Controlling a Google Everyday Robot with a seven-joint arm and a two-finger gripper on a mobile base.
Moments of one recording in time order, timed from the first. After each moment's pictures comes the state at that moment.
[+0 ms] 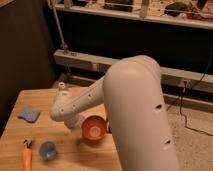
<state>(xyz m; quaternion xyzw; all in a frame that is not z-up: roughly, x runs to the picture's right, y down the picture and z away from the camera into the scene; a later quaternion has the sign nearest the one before) -0.140 0.218 0.799 -0.30 0.08 0.04 0.95</state>
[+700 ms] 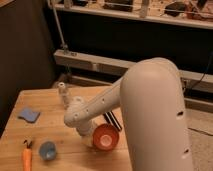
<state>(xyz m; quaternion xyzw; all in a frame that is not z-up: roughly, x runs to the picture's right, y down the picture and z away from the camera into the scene) -0.071 0.262 0.779 -0.33 0.14 0.12 0.93</state>
